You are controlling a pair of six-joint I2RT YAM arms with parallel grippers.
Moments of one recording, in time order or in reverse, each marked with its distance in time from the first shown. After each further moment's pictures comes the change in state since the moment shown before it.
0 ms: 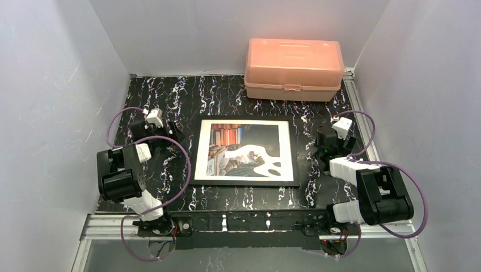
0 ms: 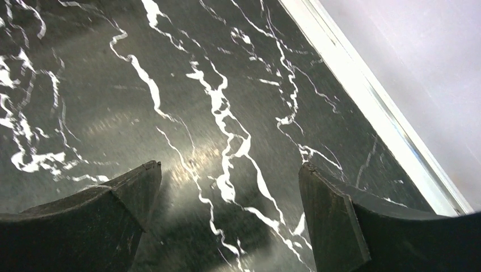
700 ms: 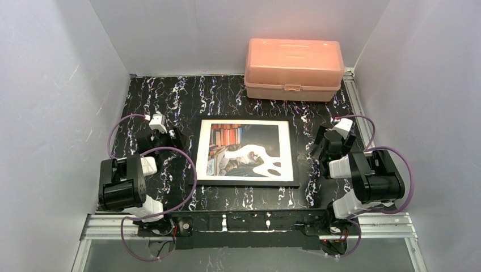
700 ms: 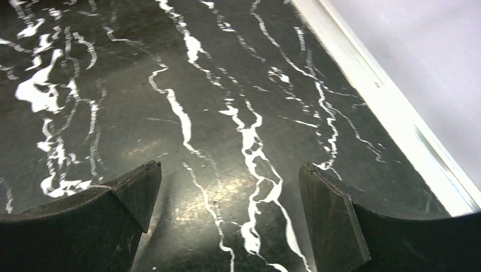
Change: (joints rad) left arm -0.054 -0.080 -0.198 0.334 -0.129 -0.039; right arm -0.093 0.196 -0.097 0.537 -0.165 -0.120
